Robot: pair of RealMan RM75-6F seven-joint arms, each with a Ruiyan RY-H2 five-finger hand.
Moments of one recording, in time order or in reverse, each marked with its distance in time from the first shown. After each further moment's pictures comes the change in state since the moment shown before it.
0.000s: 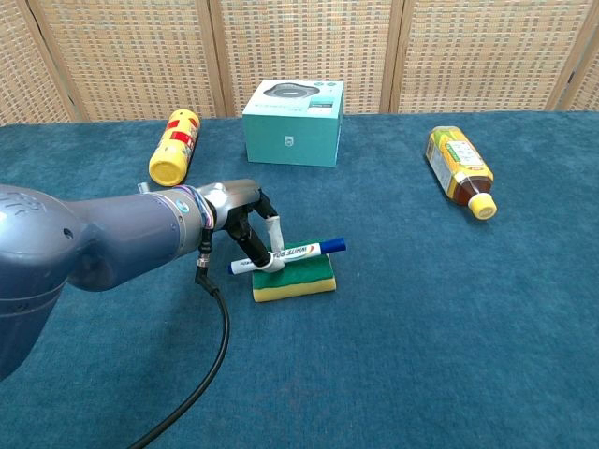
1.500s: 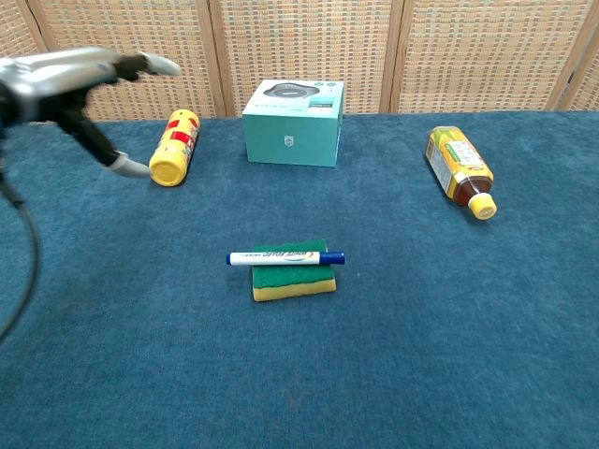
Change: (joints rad) left arm 0.279 0.488 0.177 -0.369 0.609 0.168 -0.166; right arm -0.005 -0.019 -0.018 -0.014 -0.042 0.038 -0.063
